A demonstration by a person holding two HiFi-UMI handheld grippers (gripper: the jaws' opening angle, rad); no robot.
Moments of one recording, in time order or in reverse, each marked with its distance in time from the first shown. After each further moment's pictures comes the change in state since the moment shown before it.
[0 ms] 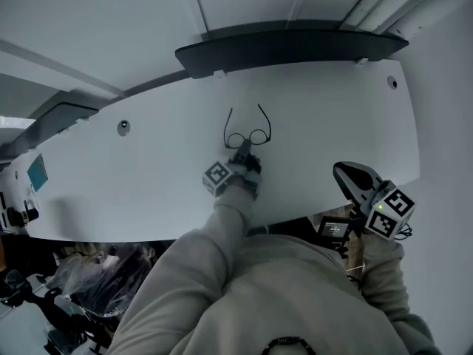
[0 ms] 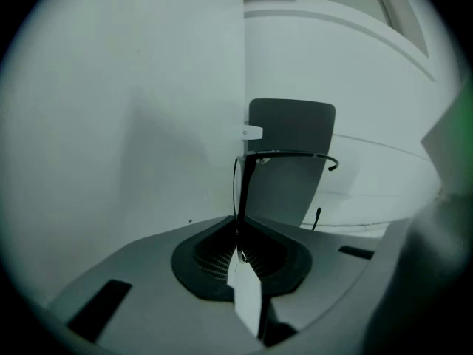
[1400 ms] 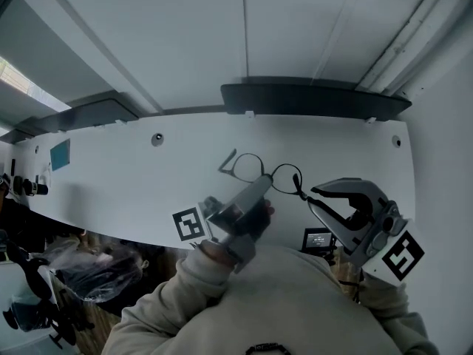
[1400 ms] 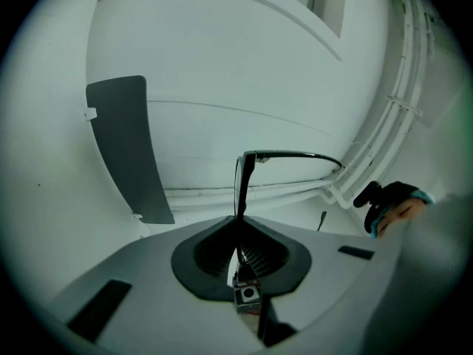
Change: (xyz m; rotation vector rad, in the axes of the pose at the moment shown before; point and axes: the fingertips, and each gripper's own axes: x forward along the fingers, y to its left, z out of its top) left arm -0.152 -0.359 -0.090 0.207 0.253 -0.570; right arm -0.043 0.222 0.171 -0.753 -0.358 0.458
